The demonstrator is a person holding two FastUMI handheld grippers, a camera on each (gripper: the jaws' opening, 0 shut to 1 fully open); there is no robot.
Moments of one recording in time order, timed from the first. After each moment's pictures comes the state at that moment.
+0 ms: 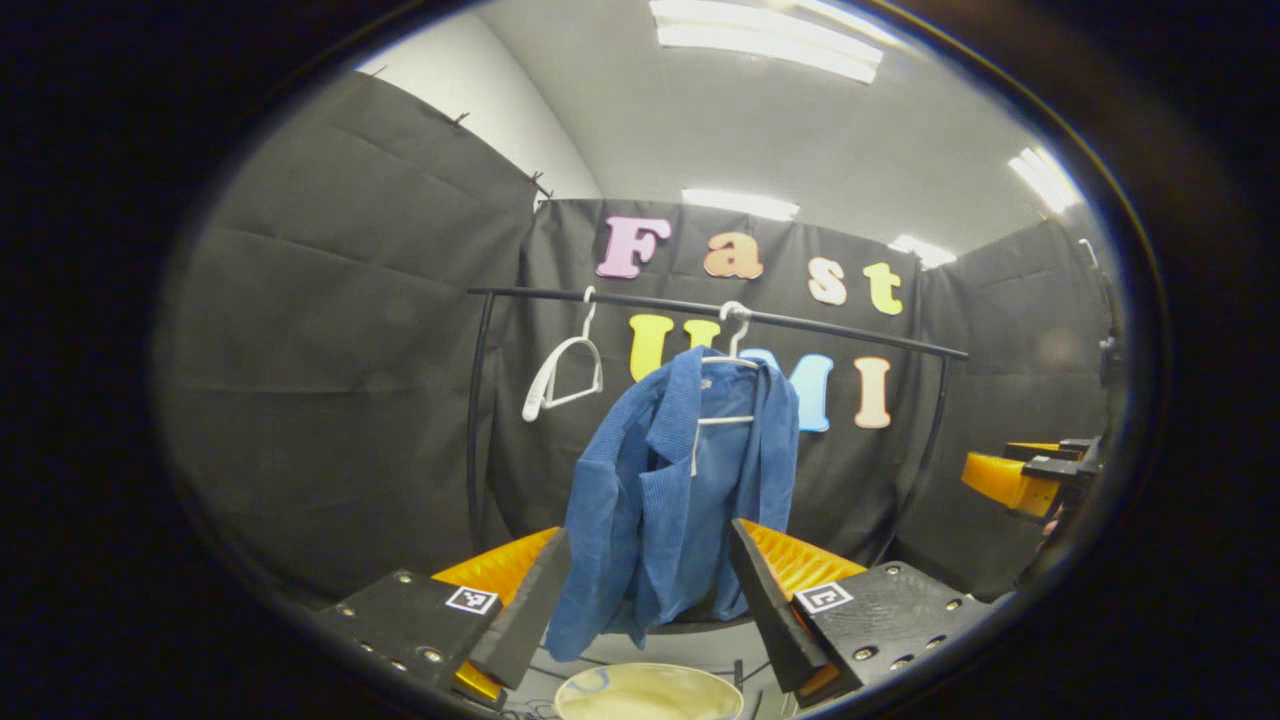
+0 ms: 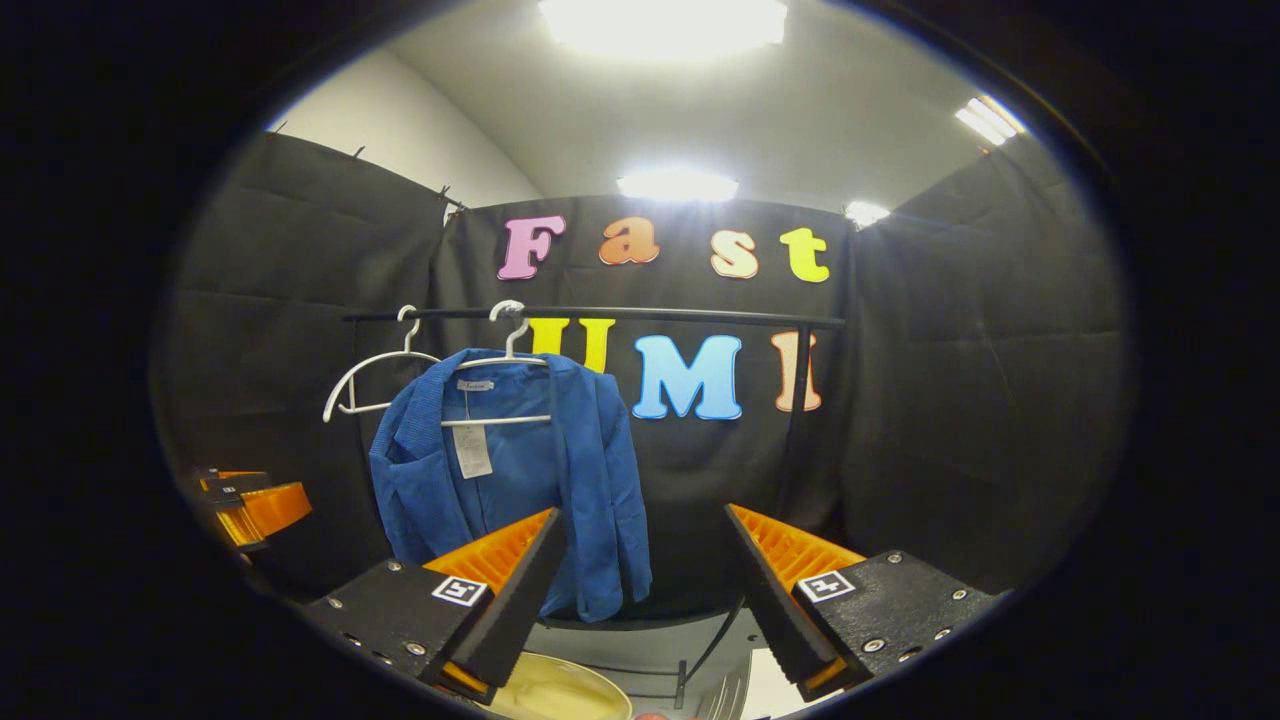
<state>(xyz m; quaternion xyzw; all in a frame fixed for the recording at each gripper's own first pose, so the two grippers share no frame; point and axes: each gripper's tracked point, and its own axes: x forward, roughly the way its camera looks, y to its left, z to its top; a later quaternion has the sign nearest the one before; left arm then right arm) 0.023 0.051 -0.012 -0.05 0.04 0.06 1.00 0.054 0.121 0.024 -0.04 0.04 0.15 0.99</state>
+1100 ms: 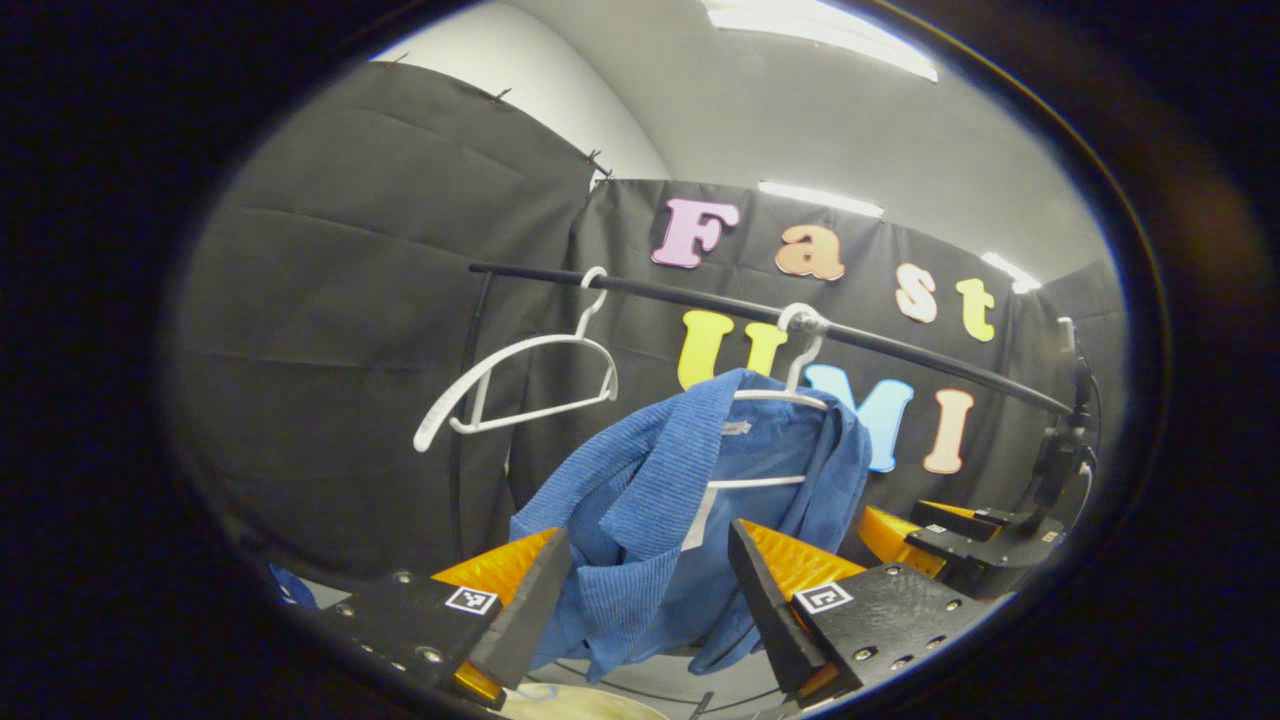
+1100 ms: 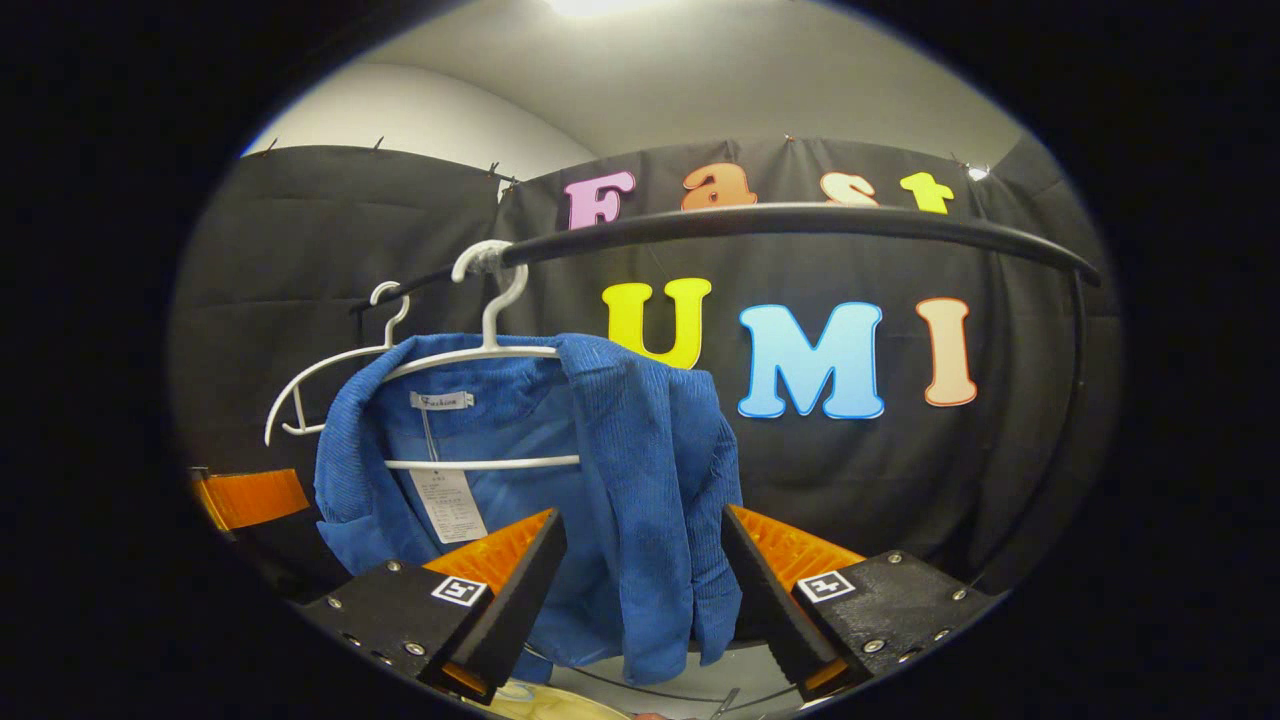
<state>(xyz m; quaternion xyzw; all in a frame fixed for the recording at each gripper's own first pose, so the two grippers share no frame) 0.202 0.040 -0.004 -0.09 0.05 0.18 0.98 0.279 0.252 -0.010 -0.02 0.09 0.30 0.95</state>
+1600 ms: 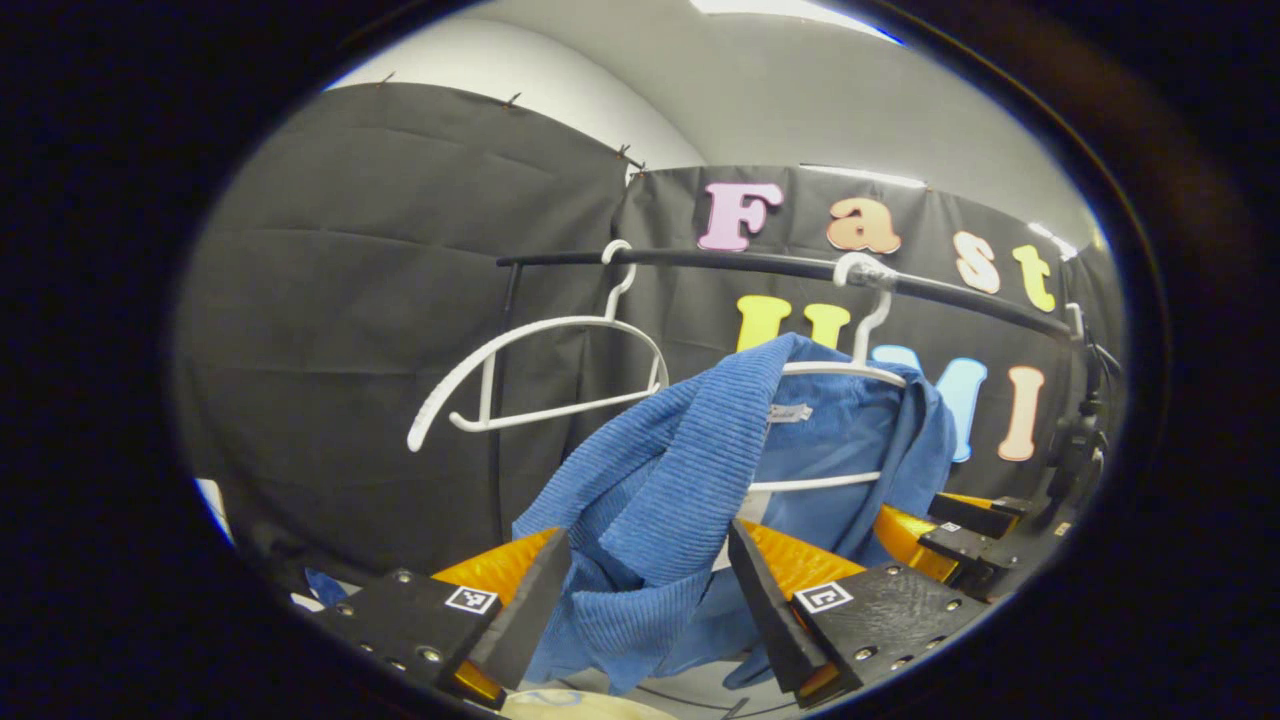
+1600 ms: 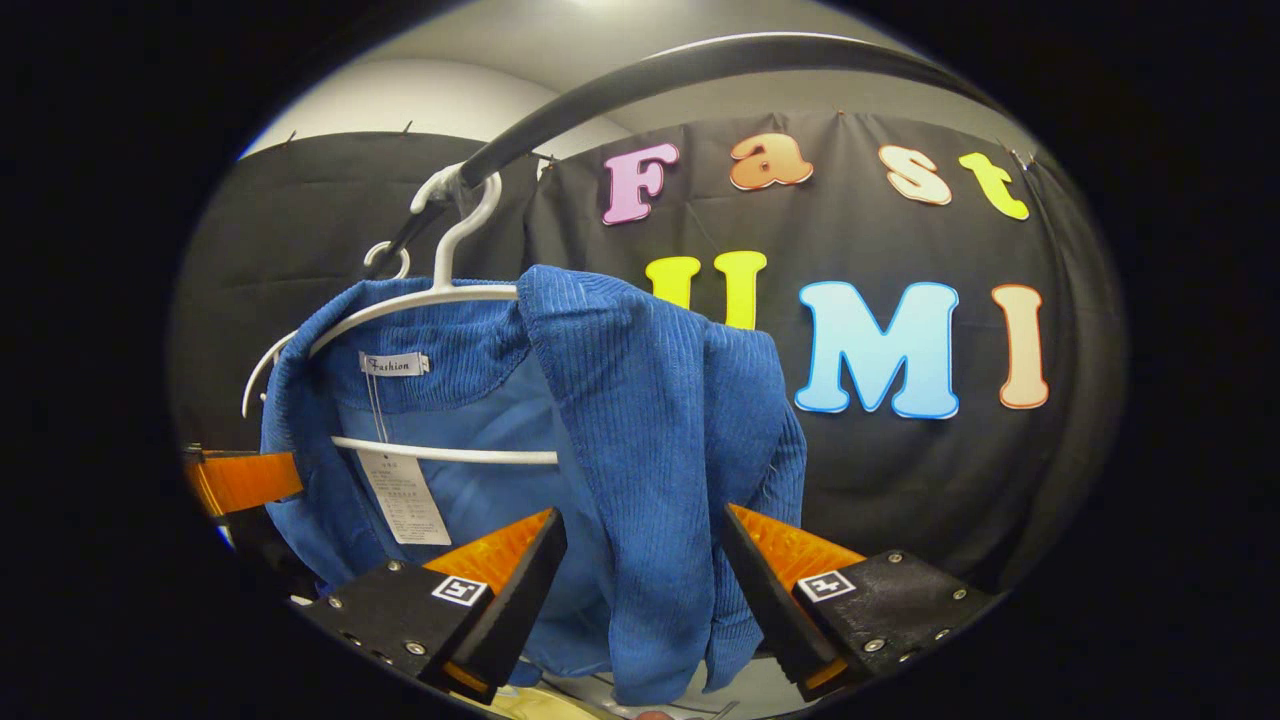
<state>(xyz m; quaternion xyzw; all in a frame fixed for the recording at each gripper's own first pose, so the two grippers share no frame) 0.243 0.061 -0.029 -0.06 0.07 0.27 0.96 0.337 0.298 -0.039 -0.04 0.09 0.37 0.92</state>
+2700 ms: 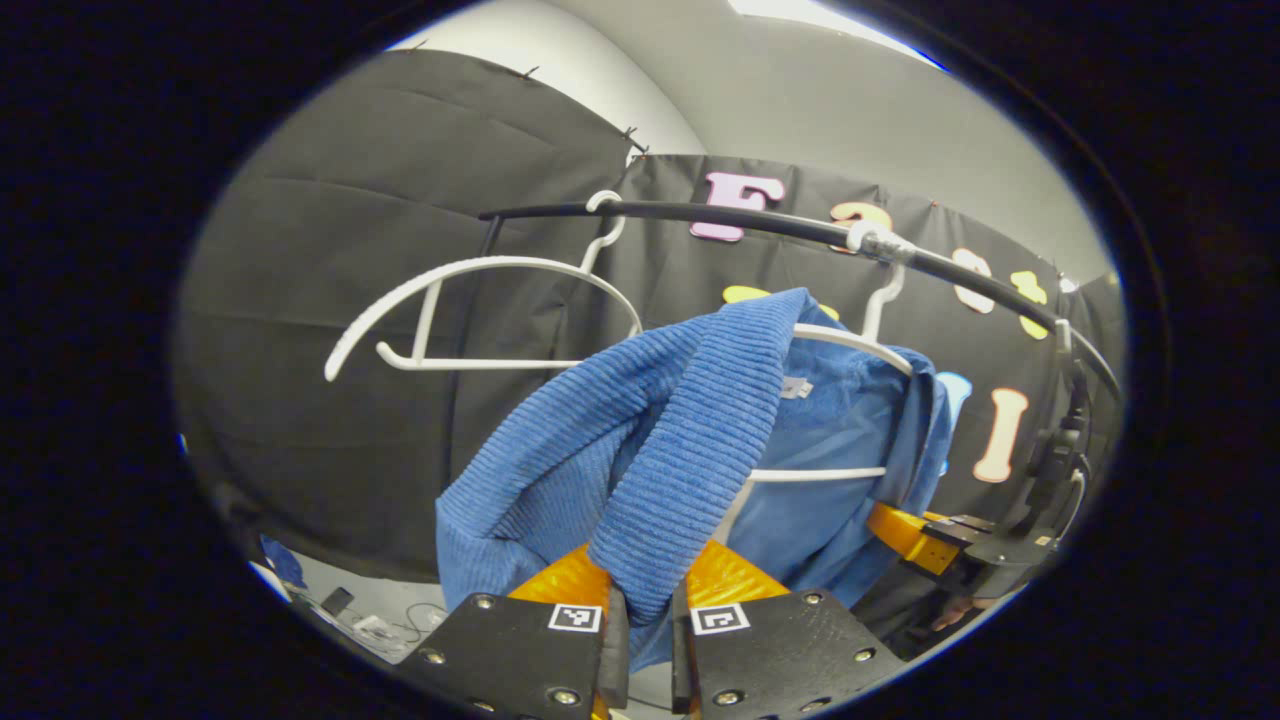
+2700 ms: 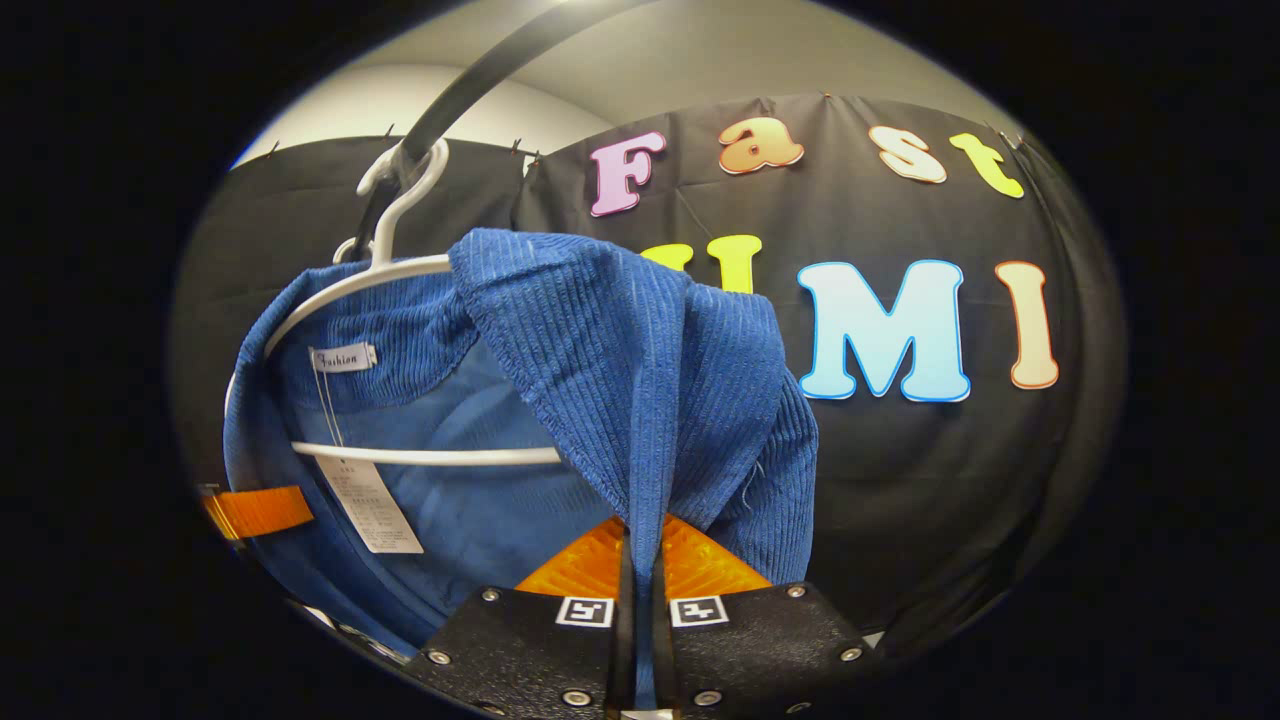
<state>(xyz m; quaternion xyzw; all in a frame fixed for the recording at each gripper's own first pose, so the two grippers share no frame) 0.281 0.045 -0.057 -0.13 0.06 0.21 0.97 0.361 0.308 -0.057 0.00 0.12 0.38 0.92</state>
